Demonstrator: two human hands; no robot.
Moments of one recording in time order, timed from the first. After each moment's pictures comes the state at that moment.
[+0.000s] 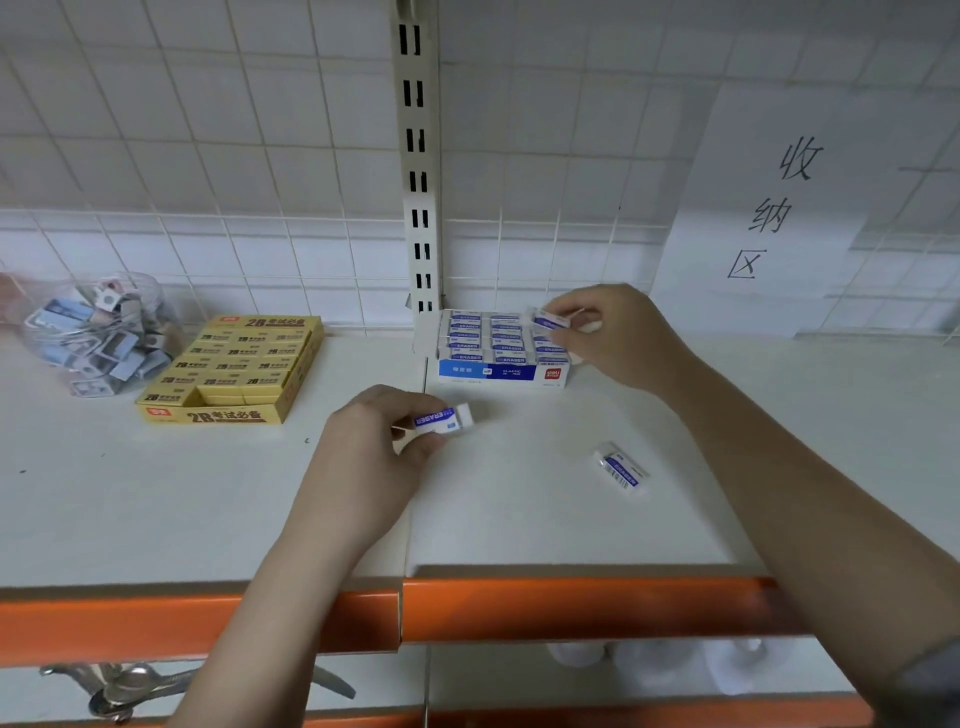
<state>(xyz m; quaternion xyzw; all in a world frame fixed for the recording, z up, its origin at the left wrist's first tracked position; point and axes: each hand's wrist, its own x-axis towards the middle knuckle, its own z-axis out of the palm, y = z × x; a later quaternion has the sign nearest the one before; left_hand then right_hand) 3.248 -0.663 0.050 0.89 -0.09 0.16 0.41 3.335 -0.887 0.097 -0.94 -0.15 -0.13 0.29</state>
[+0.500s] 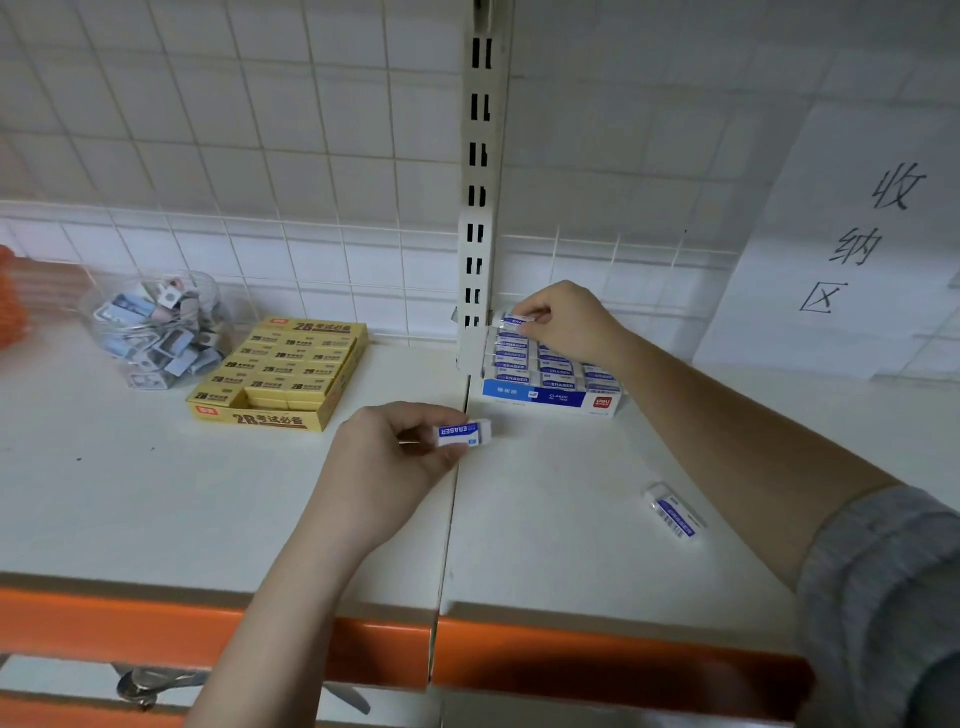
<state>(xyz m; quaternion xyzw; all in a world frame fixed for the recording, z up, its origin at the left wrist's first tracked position) 3.260 -0.645 0.050 0.84 -0.02 0.12 0.52 3.422 -0.824 0.084 -0.95 -0.18 -0.04 0.25</state>
